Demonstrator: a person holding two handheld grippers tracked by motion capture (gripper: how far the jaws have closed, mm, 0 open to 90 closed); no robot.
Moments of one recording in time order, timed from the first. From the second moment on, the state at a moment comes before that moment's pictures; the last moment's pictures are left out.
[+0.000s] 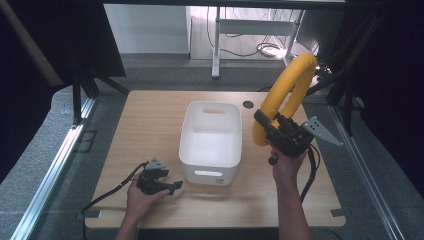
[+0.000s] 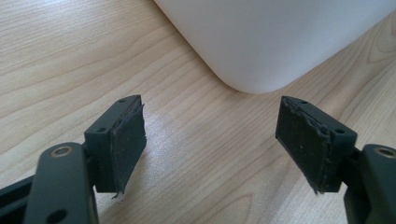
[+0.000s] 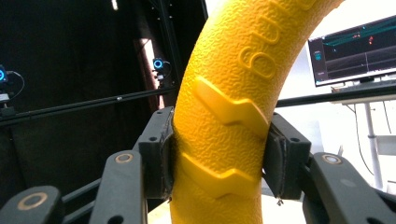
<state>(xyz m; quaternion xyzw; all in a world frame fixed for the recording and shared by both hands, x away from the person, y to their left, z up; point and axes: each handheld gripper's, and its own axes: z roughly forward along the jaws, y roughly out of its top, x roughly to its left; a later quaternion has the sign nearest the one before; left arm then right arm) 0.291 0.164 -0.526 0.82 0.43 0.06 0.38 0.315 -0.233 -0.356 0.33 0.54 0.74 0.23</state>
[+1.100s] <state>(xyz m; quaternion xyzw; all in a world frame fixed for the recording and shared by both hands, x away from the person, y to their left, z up) 0.291 0.165 -0.525 0.82 0.43 0.06 0.38 0.314 -0.173 -0.327 0.29 0.56 0.75 0.21</state>
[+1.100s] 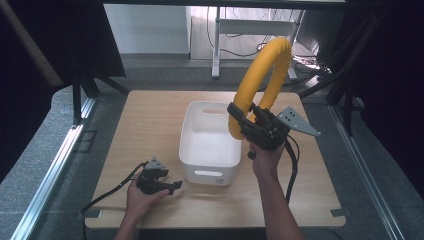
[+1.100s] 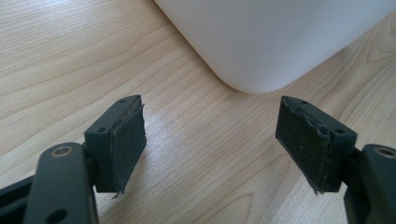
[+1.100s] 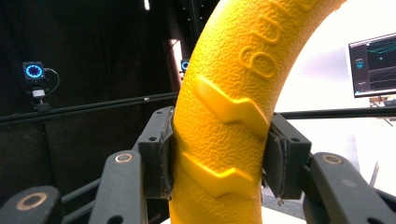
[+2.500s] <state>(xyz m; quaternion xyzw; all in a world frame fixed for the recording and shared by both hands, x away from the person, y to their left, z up) 0.291 0.166 -0.524 0.82 0.43 0.06 0.38 0.308 -0.120 -0.327 0.26 0.57 0.75 0.20</state>
